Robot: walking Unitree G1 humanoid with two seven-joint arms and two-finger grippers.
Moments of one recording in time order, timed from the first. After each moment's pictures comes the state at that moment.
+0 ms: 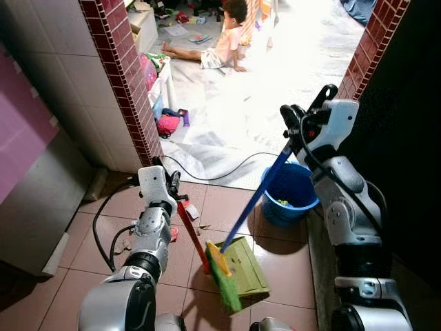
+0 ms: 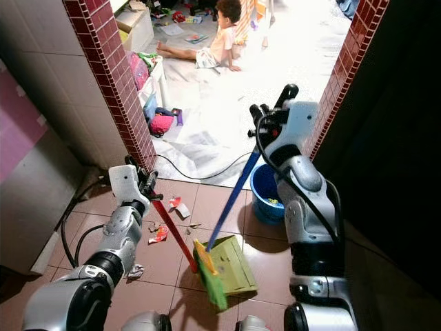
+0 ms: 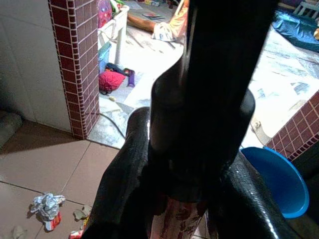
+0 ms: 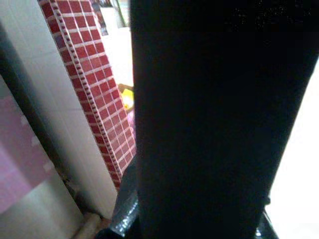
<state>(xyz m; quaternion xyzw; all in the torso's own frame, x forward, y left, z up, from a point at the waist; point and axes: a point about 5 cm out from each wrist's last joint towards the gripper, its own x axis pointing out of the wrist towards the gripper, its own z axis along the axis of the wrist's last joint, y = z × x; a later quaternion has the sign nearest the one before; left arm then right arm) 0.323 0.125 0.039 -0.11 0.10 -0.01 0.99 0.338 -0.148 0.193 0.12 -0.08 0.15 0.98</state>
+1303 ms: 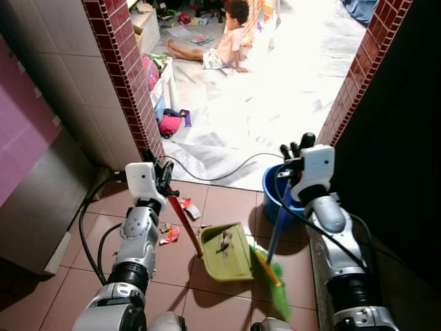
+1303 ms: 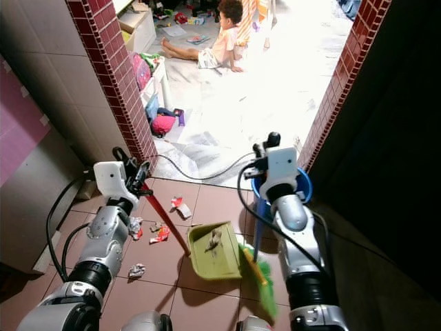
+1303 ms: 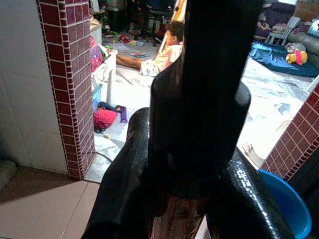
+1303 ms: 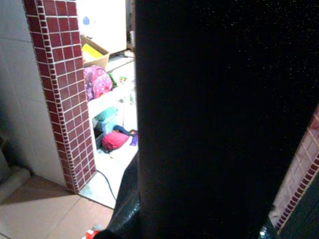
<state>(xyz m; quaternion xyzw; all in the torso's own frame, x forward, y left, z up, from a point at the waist) 0.318 0.146 0.059 -0.08 0.01 -0.05 1.00 0.310 -0.150 0.114 -0.04 -0.05 0.09 0.99</state>
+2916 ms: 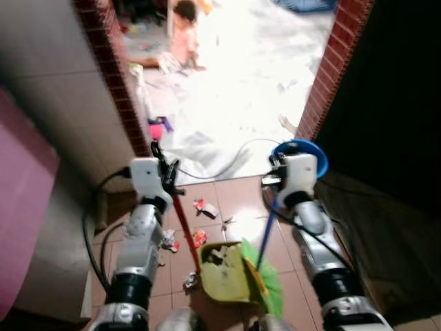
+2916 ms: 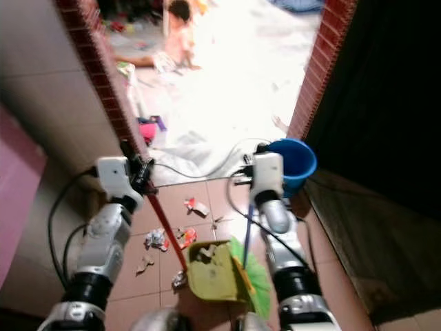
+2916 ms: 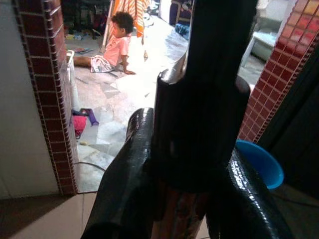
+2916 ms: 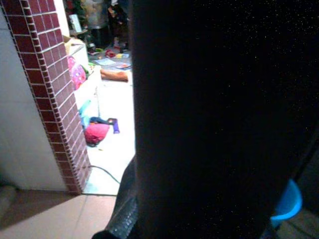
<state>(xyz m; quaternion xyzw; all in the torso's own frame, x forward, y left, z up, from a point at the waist) 0.306 0.125 0.077 -0.10 0.03 -0.07 0.99 0.315 -0.136 0.085 -0.02 -0.01 0.08 1.00</state>
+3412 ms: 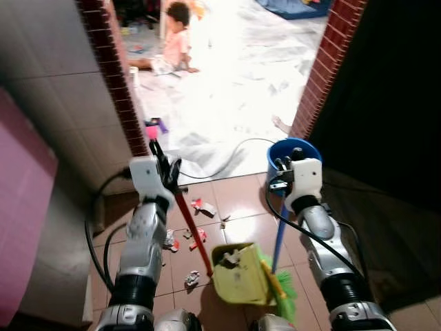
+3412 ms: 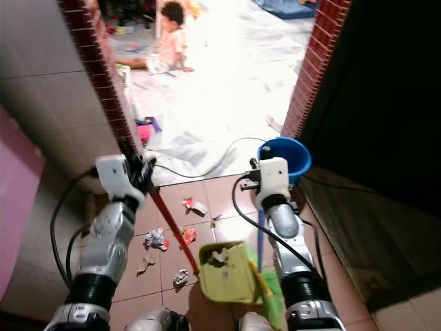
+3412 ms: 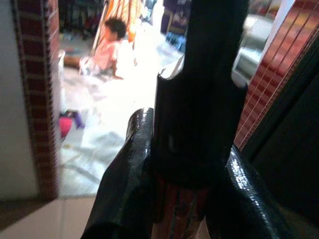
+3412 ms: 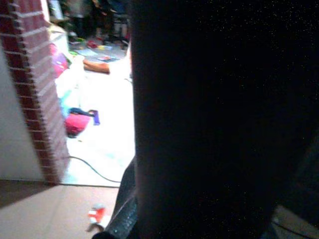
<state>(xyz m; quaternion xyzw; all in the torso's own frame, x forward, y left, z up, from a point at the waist) 0.313 0.122 0.096 -0.13 0.00 -0.05 0.99 0.307 -0.155 0.079 -0.07 -0.01 0.07 1.00</state>
